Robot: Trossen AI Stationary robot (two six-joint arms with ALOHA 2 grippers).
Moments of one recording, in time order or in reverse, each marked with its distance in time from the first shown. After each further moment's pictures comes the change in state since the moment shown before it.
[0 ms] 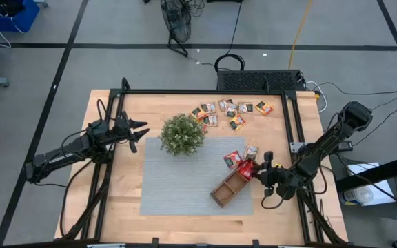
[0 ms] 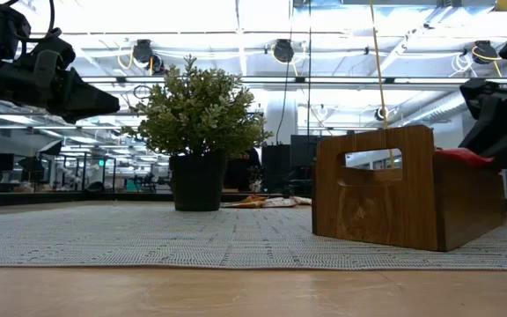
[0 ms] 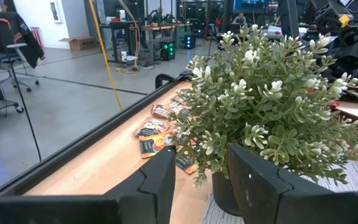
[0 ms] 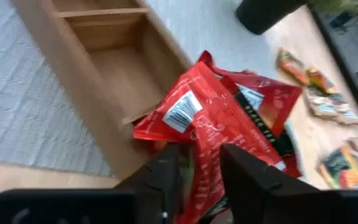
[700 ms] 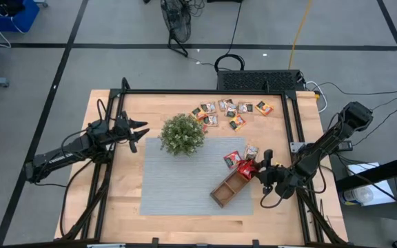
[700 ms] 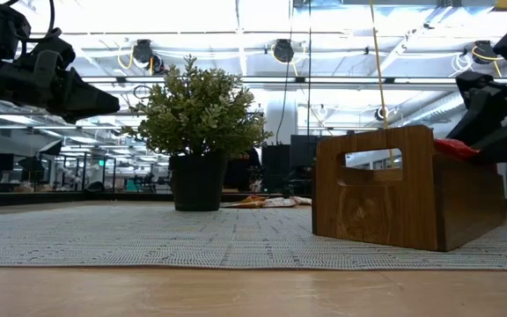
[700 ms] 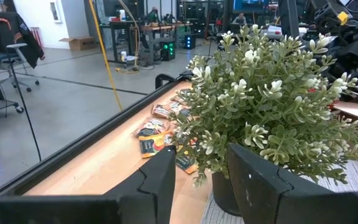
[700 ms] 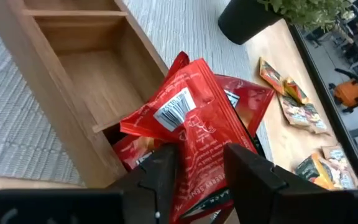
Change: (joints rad) left arm 0.000 0.000 0.000 0.000 0.000 0.000; right arm -0.021 0.000 0.000 0.021 0.055 -0.094
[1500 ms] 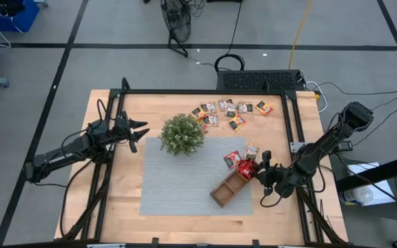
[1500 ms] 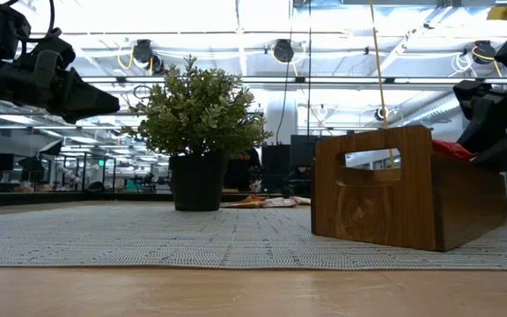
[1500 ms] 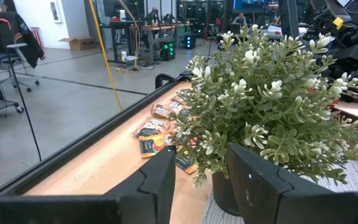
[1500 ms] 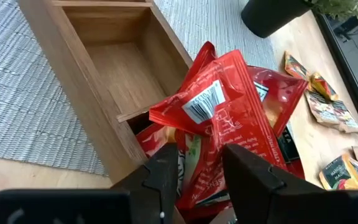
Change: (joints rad) left arm 0.000 0.000 0.000 0.000 0.000 0.000; right arm -0.013 -0.001 -0.014 0.020 -0.102 0.004
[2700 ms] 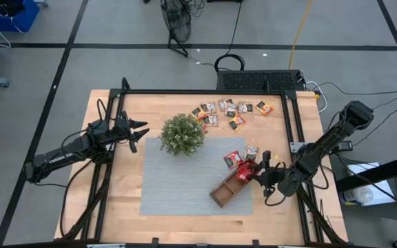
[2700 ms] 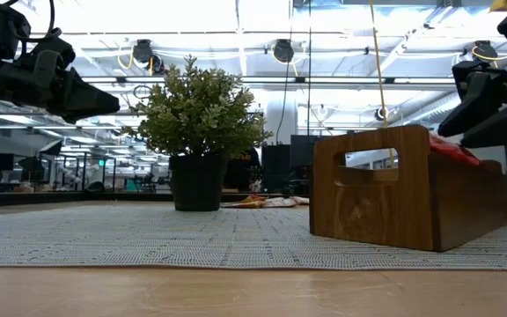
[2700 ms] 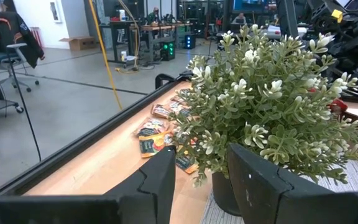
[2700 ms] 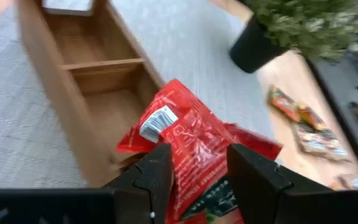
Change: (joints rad) left arm 0.000 0.000 0.000 0.000 0.000 0.000; right arm 0.002 -0.050 -0.001 0.124 0.047 -0.107
